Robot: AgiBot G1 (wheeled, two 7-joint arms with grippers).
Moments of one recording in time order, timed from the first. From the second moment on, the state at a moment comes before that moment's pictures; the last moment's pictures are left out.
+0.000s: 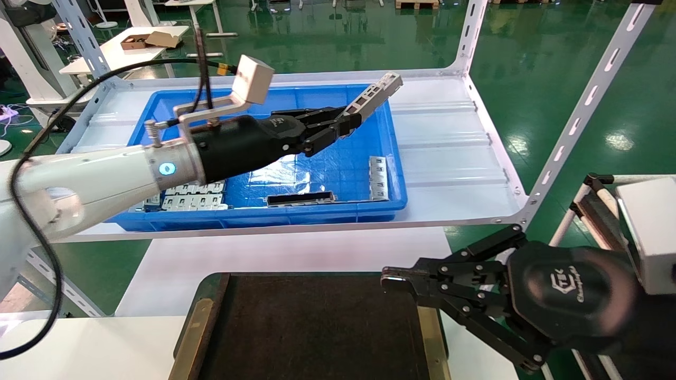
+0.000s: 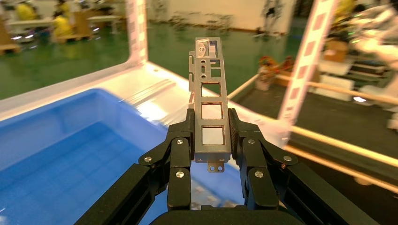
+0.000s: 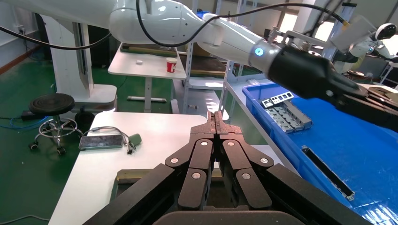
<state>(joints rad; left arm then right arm) -1.64 1.23 0.57 -0.24 0.99 1.18 0.00 1.09 -0.59 -0.33 1.28 -0.70 -1.48 0.16</state>
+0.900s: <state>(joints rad) -1.05 0.90 0.57 -0.97 0.91 1.28 -0.25 1.09 -0.59 -0.33 1.28 -0.69 -1.48 0.16</state>
